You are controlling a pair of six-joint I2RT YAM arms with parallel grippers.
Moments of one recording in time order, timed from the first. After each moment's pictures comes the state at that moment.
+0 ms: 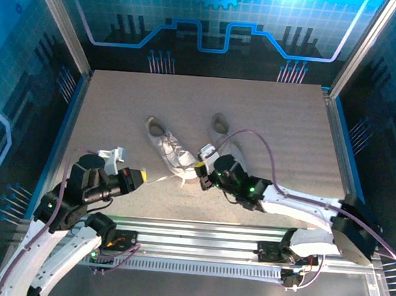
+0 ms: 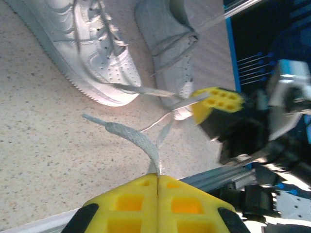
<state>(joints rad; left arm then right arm) -0.42 0.44 0.76 -0.91 0.28 -0.82 0.97 1.27 0.69 0.09 0.16 0.18</state>
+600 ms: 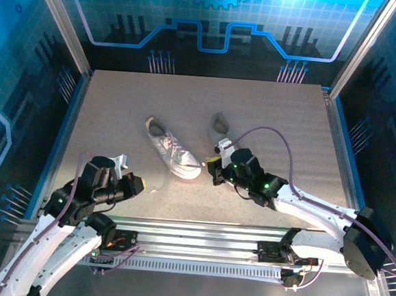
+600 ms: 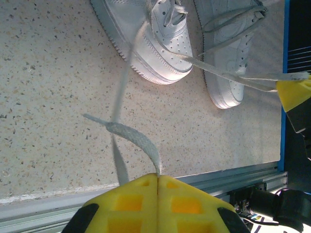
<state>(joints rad) -0.42 0.46 0.67 -0.97 0.25 -0.85 0.84 1.17 0.66 0.00 0.00 0.30</state>
